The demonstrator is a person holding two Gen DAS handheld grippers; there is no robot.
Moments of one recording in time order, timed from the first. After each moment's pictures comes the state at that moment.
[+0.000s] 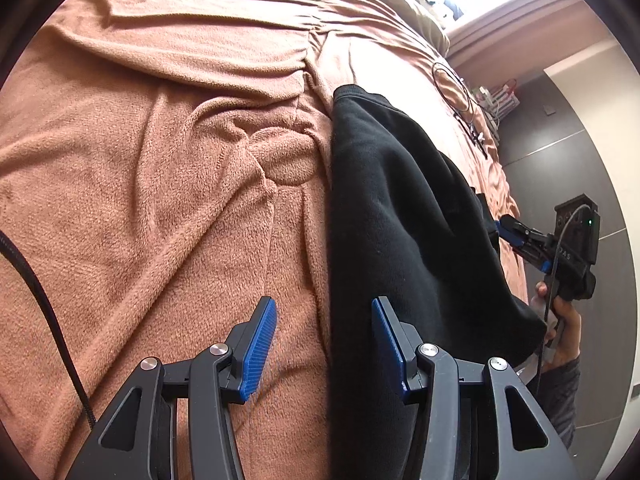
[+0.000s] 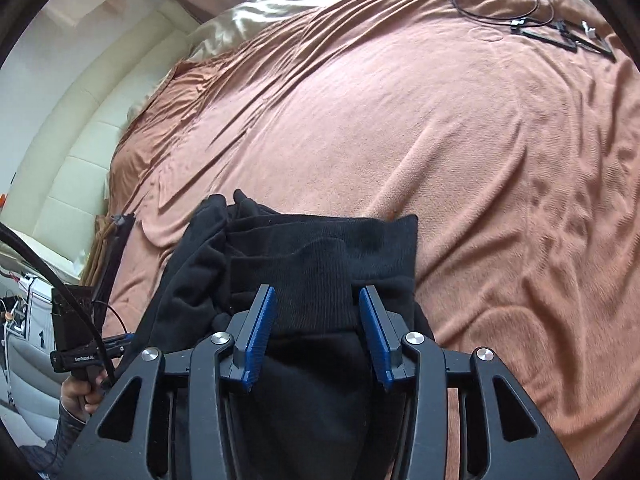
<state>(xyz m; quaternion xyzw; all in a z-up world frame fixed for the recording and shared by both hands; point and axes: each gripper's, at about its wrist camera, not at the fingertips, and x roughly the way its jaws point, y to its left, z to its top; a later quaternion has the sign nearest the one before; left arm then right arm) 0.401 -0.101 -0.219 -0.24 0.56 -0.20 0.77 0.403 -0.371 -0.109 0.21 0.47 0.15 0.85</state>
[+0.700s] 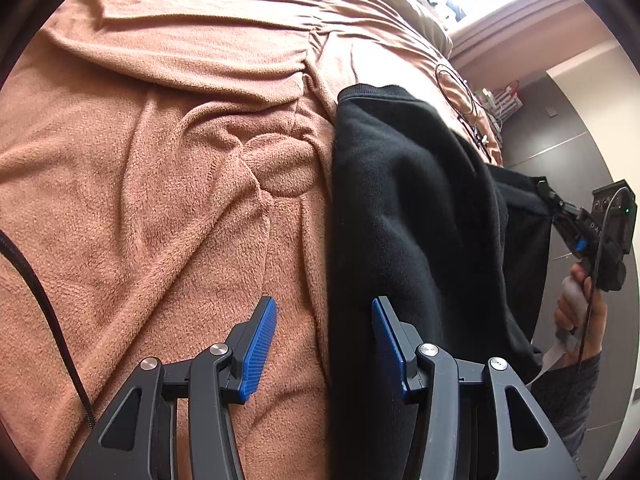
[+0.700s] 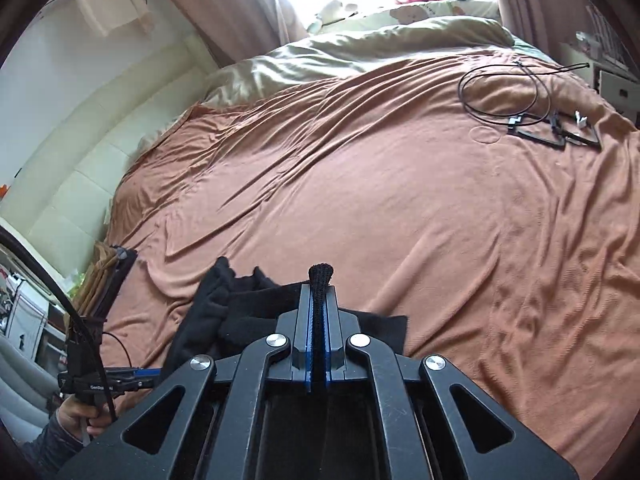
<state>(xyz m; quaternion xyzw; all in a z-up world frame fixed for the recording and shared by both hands) 0.412 -0.108 -0.223 -0.24 0.56 -0.20 0.77 0.383 -0.376 -0.042 0.17 0.36 0.12 0.91</state>
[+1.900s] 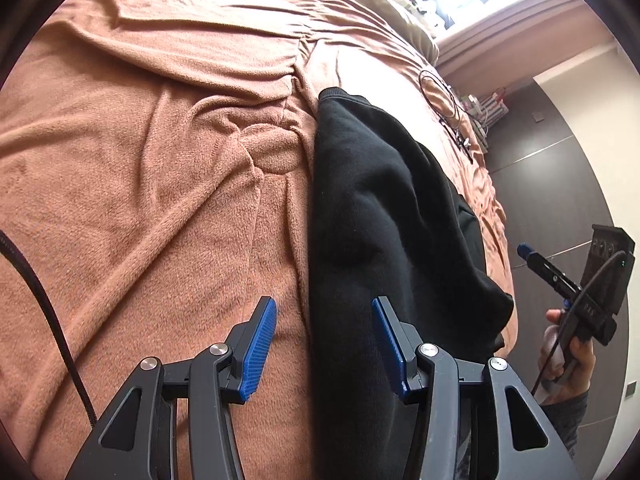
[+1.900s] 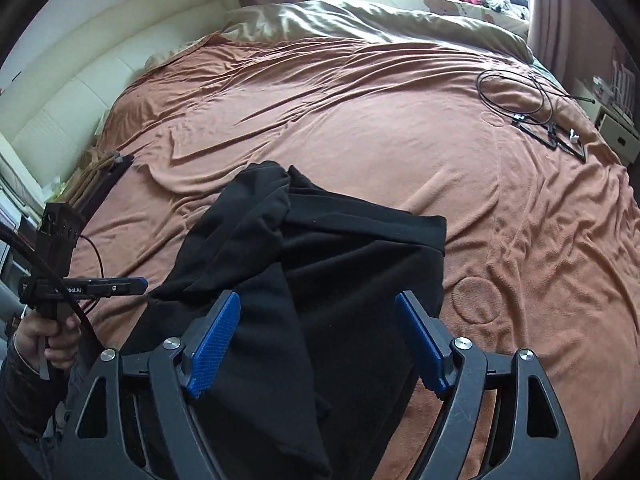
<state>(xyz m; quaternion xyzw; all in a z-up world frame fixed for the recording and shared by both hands) 0.377 -0.099 -0.208 -0.26 0.54 -0.21 0.77 0.295 -0.289 -0.022 0.04 0.43 0.12 0.89</state>
